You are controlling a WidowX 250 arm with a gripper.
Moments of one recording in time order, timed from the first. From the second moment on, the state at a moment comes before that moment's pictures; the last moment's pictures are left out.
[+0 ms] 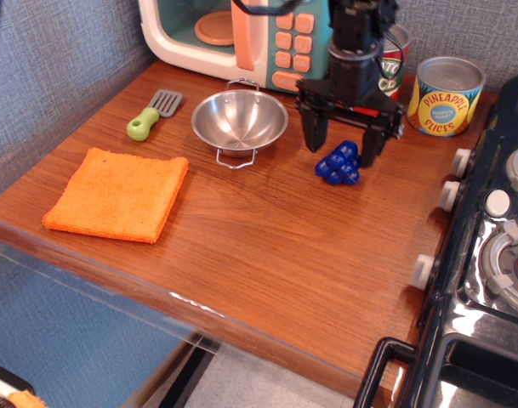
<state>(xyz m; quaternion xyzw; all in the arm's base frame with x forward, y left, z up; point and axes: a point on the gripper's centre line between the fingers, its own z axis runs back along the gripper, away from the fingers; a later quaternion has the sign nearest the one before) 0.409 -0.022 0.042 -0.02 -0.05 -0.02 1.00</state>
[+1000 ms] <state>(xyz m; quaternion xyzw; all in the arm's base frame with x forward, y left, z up) 0.285 0.109 0.101 -0.01 -0.07 0.06 1.00</state>
